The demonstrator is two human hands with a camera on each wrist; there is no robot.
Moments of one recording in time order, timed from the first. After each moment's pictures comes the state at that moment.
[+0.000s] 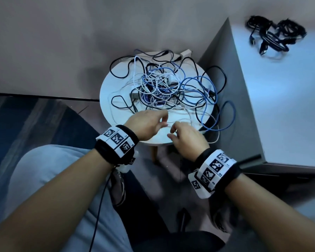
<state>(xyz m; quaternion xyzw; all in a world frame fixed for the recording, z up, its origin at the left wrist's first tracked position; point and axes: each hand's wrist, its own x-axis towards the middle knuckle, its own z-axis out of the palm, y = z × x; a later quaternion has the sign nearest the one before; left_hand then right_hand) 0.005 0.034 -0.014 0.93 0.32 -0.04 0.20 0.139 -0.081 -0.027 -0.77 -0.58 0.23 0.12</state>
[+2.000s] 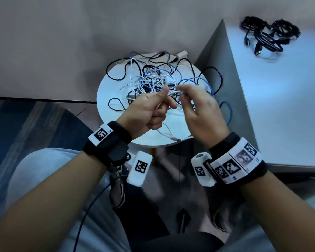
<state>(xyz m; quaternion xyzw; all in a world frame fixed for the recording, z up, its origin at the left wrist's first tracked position) 0.016 0.018 0.047 0.52 0.27 0.20 0.79 0.161 -0.072 0.043 -0.69 -0.59 0.07 0.41</state>
